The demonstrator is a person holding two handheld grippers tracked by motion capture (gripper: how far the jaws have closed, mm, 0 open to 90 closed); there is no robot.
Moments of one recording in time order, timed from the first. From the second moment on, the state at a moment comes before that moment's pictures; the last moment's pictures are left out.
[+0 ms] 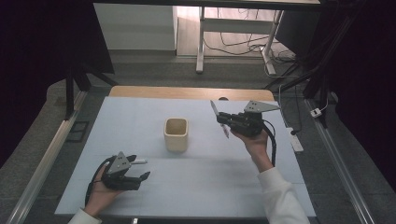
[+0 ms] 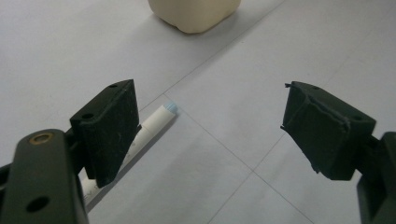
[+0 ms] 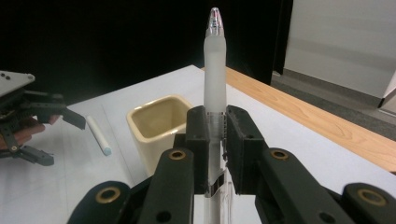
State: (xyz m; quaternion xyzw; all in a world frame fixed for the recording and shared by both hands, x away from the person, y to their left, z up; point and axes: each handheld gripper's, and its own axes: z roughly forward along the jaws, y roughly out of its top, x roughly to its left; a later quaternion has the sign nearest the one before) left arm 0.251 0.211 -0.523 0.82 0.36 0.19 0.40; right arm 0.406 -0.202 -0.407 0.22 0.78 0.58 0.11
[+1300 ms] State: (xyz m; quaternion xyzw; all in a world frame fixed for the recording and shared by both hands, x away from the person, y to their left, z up) left arm 0.251 0.211 -0.523 0.82 0.36 0.19 0.40; right arm 0.407 -0.161 -0.397 0.20 0.76 0.61 0.11
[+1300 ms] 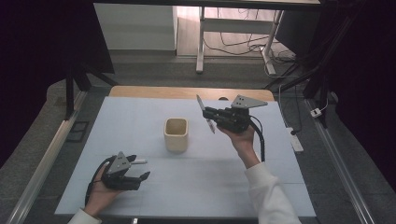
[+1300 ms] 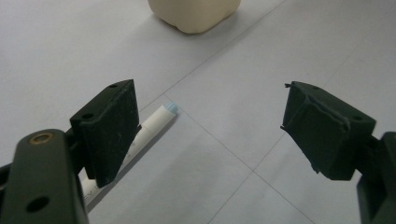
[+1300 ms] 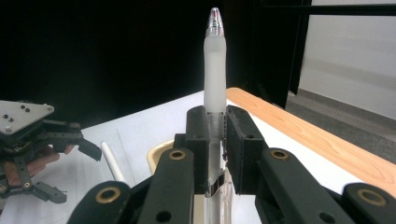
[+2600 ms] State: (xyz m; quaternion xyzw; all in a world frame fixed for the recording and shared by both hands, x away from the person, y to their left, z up) left arm 0.251 0.212 -0.523 0.82 0.36 0.19 0.40; right arm 0.416 -0.106 -0.396 0.19 0.75 0.63 0.08
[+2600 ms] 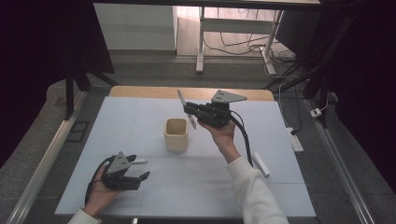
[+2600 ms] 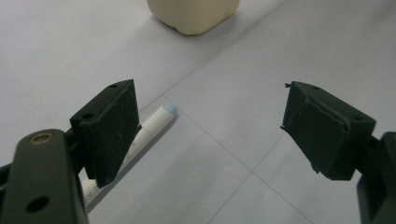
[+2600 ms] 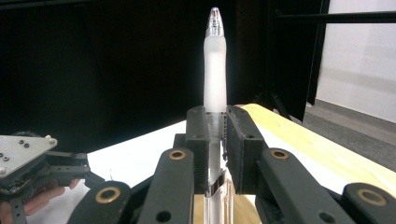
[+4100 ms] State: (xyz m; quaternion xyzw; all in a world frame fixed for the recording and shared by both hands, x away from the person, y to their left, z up) left arm 0.252 0.212 -0.524 0.82 0.35 0.19 0.40; right arm 0.428 -0.067 -0.429 0.20 0.75 0.62 0.08
